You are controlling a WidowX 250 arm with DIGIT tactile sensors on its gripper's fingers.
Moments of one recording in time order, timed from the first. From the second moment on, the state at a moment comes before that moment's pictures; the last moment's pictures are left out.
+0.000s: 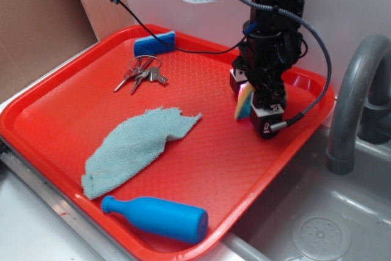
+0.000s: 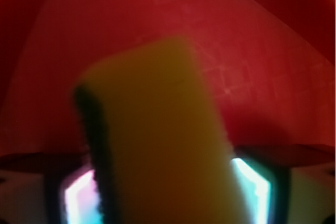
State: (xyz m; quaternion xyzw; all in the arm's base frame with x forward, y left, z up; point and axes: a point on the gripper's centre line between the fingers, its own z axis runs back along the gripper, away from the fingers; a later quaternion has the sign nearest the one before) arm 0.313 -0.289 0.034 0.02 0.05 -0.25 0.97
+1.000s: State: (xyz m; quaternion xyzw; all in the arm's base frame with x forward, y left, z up) arm 0.213 -0.172 0.192 0.03 -0.04 -0.04 1.00
